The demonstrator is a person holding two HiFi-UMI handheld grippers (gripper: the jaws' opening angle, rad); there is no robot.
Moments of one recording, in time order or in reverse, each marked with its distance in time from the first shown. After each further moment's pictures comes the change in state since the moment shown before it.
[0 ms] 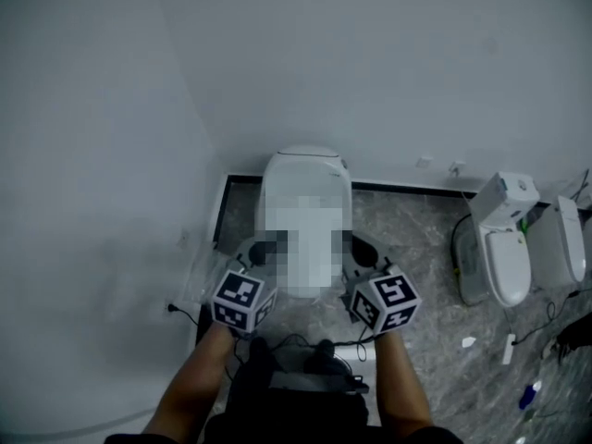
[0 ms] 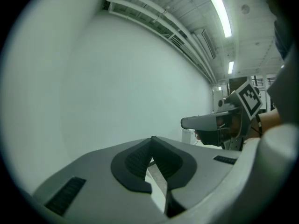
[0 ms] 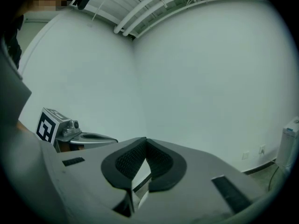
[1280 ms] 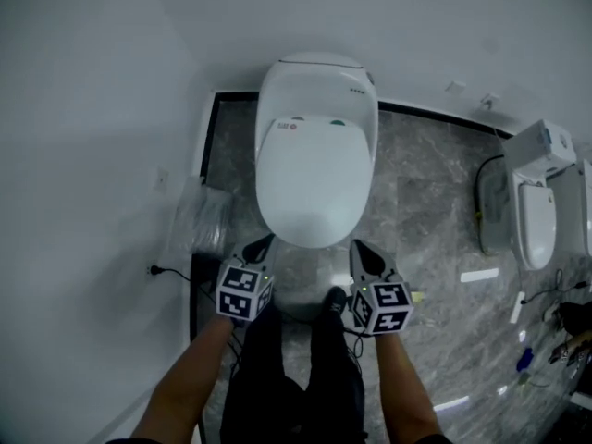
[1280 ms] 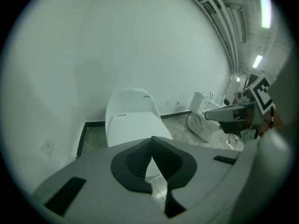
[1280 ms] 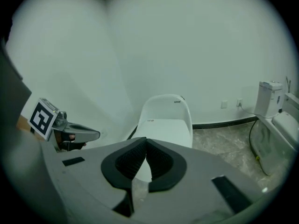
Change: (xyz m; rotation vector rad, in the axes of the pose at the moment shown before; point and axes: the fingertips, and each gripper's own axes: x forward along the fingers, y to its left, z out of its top) left arm 0.014 0.055 -0.306 -0.230 0.430 0.052; right arm 0.025 -0.041 -0.284 0.134 0.415 -0.264
